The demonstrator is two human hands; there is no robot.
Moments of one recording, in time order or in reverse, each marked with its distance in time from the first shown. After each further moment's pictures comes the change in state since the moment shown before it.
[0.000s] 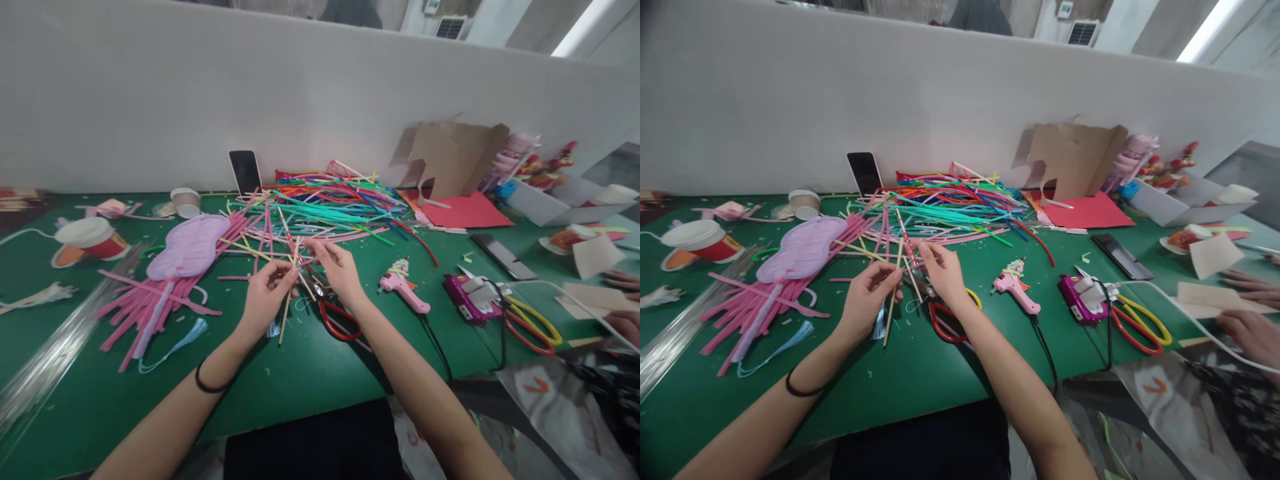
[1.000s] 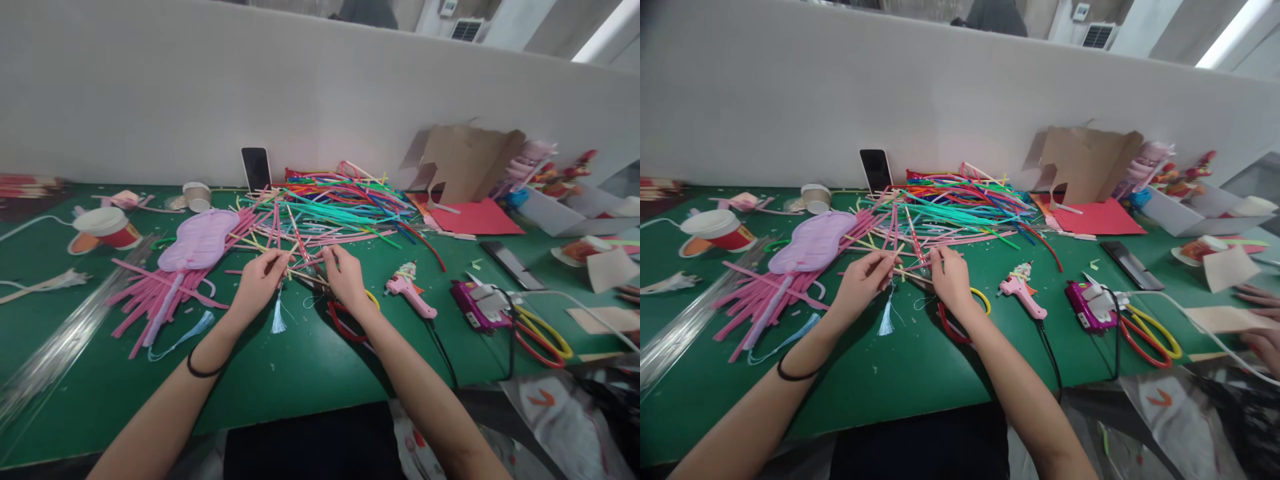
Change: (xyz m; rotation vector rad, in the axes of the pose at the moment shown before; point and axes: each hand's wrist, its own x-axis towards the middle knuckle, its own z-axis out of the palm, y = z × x) left_hand 0.020 -0.005 -0.033 0.271 -0.040 0.085; right_hand -0.006 0.003 -0.002 -0.562 0.044 -0.074
